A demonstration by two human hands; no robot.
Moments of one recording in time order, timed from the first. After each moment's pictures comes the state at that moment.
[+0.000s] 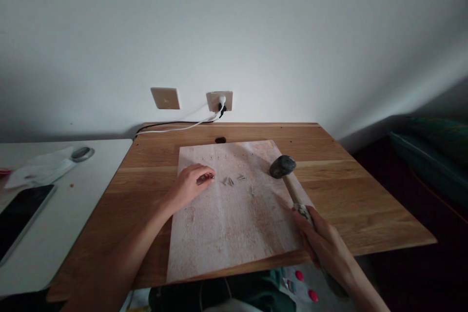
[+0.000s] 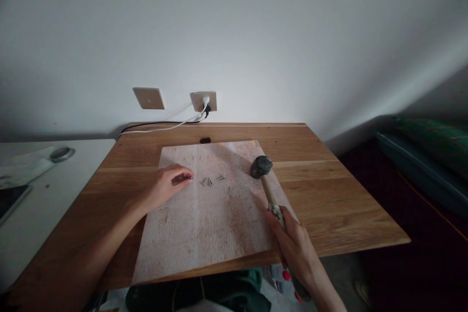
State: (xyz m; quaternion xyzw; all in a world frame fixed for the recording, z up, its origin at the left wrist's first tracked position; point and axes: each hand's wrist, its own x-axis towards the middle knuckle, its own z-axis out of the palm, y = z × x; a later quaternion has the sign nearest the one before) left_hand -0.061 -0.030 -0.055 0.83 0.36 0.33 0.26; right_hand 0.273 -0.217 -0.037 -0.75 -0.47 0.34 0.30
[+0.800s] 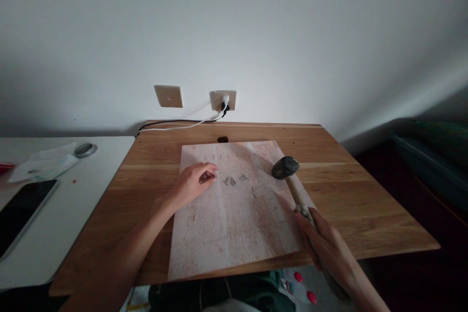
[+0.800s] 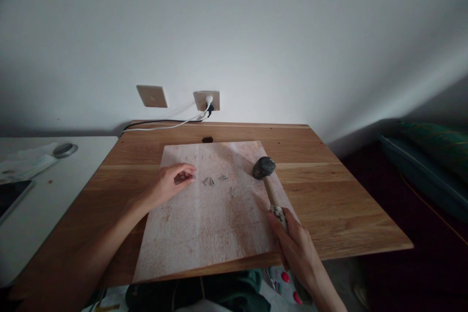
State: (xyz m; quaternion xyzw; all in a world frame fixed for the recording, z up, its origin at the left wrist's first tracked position) left_hand -0.059 -0.027 -0.062 0.82 0.35 0.36 0.28; right_hand 0.273 -0.216 -0.031 -0.75 -0.47 0.36 0.30
